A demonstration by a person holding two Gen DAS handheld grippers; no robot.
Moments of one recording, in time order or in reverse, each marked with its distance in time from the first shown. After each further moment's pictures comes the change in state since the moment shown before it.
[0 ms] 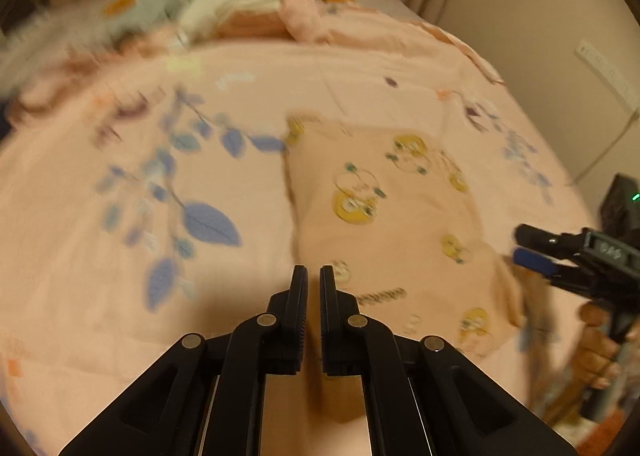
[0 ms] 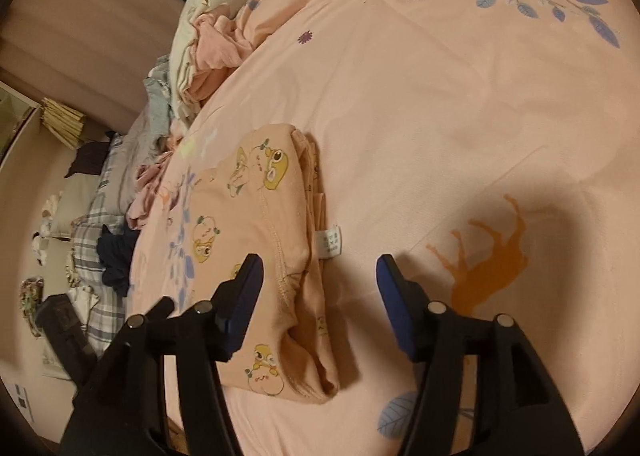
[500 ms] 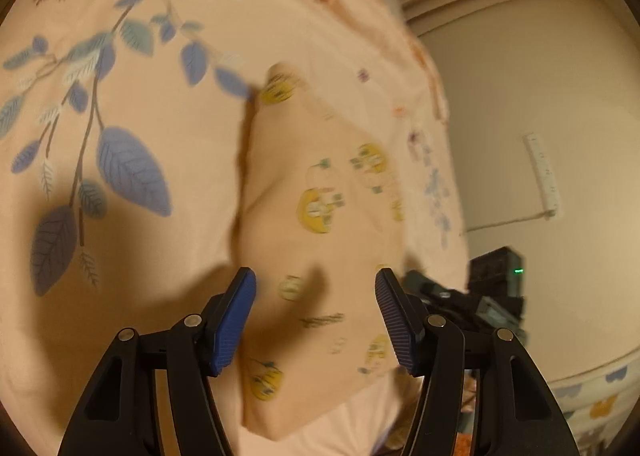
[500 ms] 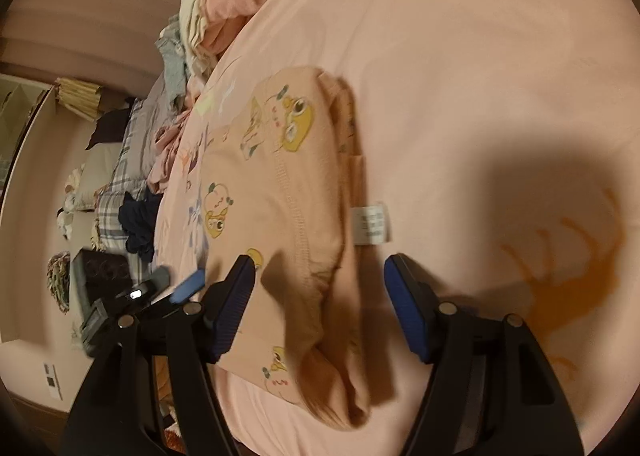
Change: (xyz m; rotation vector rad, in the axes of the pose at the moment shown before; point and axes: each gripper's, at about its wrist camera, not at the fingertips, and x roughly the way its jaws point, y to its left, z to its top) left arm 0.034 0.054 0.013 -0.325 0.149 -0.429; right arm 0.051 0.008 0.003 -0.002 0.199 0.113
